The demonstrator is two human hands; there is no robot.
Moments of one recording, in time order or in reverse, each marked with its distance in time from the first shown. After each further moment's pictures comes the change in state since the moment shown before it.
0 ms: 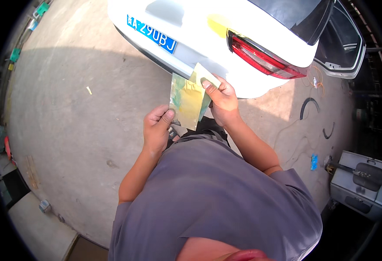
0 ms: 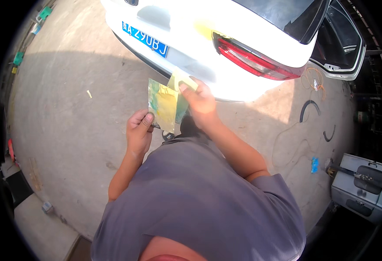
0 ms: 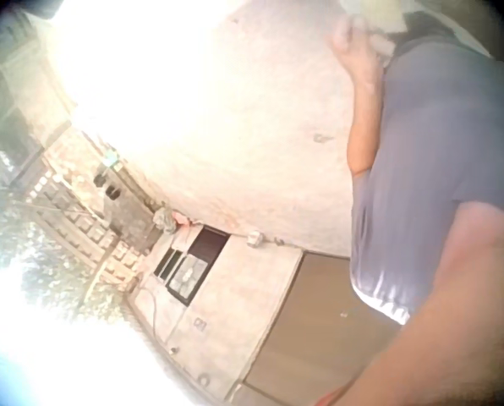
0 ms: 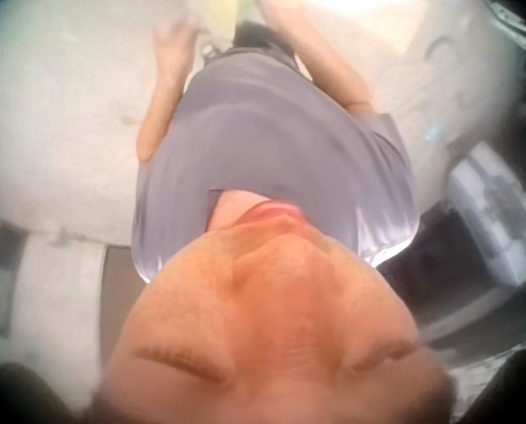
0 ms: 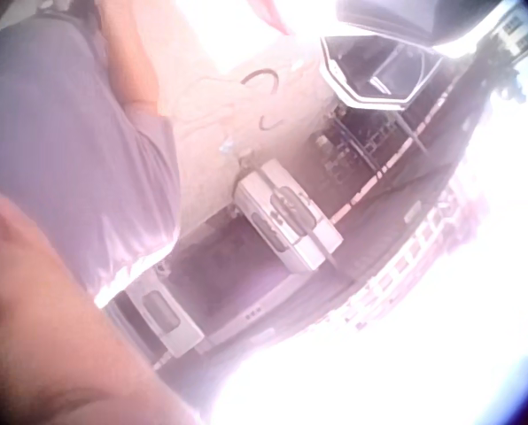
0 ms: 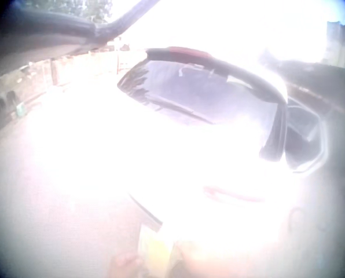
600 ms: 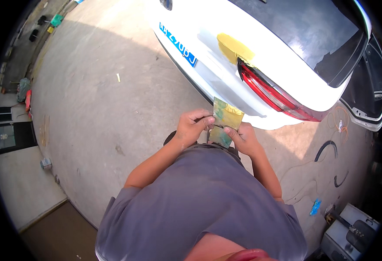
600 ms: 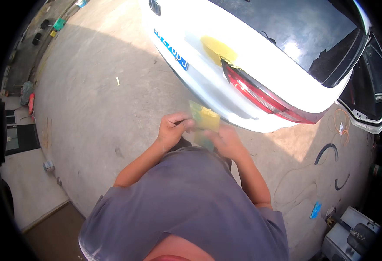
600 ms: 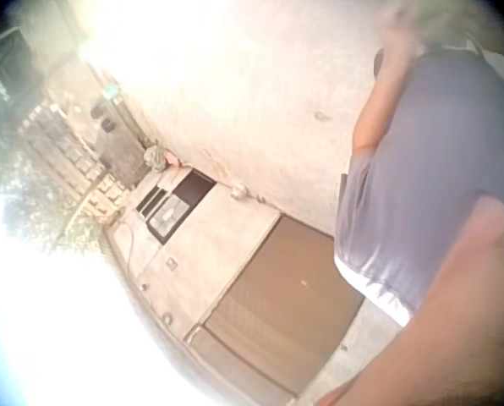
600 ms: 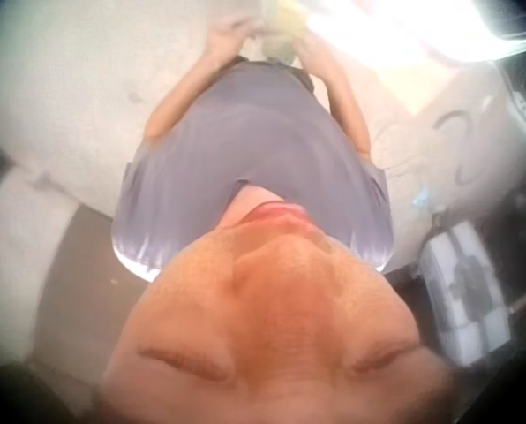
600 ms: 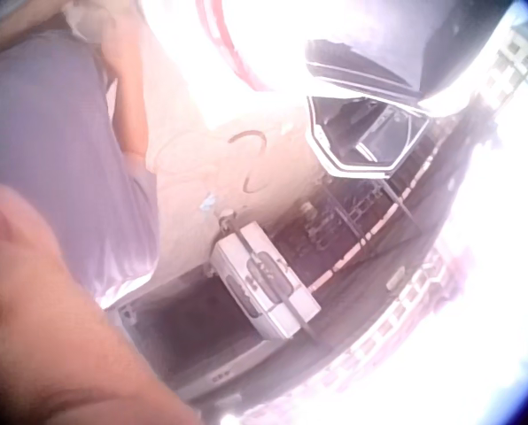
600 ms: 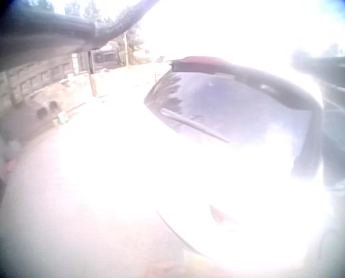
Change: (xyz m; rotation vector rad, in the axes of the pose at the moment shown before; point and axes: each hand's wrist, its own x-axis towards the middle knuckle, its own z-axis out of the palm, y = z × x) left_hand 0.063 -0.034 0.116 0.339 -0.027 0.065; right_hand 0.030 -0.042 -0.137 -0.706 -0.692 -0.061
